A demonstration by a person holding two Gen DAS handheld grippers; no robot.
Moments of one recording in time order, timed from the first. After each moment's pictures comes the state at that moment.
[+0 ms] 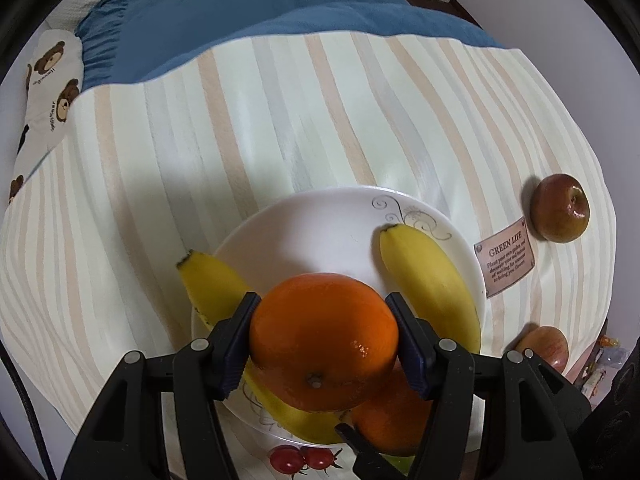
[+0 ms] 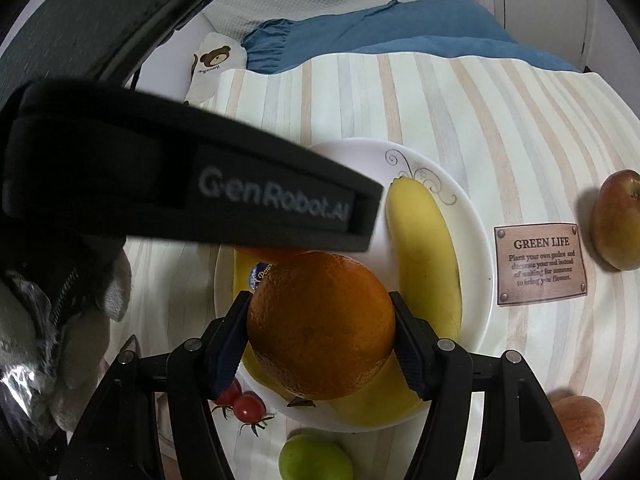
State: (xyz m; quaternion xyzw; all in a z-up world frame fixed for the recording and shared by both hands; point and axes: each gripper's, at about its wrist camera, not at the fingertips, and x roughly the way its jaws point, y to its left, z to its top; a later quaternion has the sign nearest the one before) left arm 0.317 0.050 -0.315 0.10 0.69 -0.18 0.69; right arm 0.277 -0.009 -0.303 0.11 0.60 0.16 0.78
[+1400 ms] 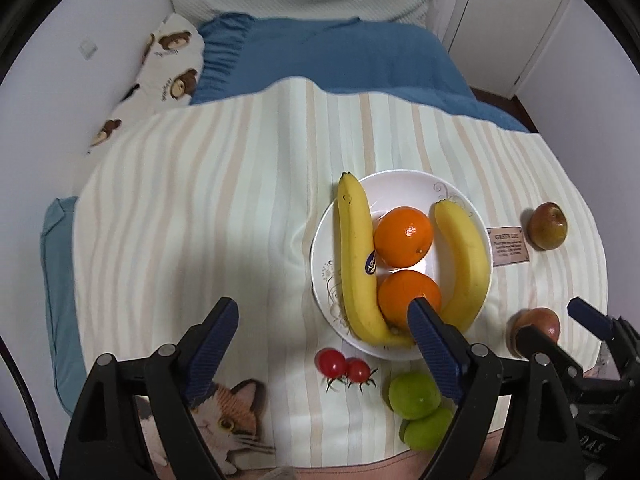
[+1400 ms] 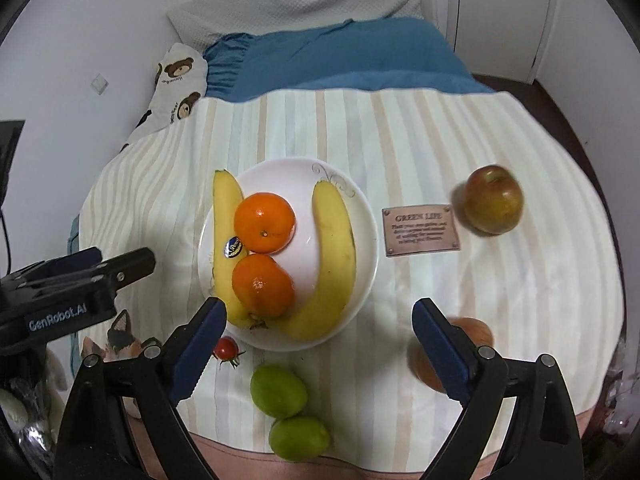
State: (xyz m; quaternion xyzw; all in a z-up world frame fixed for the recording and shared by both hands) left arm 0.192 0.152 -0.210 0.02 0.59 -0.05 0.80; right arm 0.231 -0.036 -0.211 0.05 0.58 0.06 0.81
